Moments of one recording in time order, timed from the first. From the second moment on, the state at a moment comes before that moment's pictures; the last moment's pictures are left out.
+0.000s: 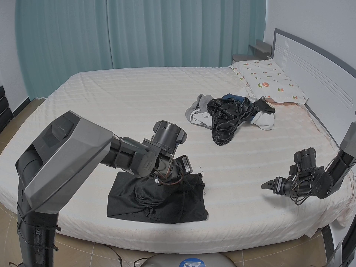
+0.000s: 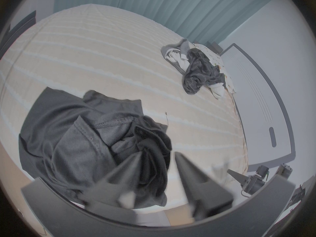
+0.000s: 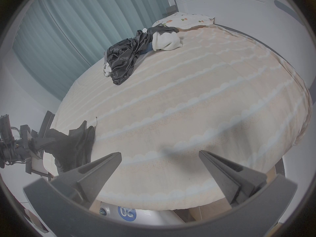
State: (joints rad) left arm -0.61 2.33 -1.54 0.04 -0.01 -0.80; right arm 0.12 2.03 -0.58 -0.61 0.04 0.43
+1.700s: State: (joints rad) left arm -0.10 2.10 -0.77 -0.59 -0.31 -1.02; right arm 0.50 2.23 -0.95 -0.73 0.14 0.48
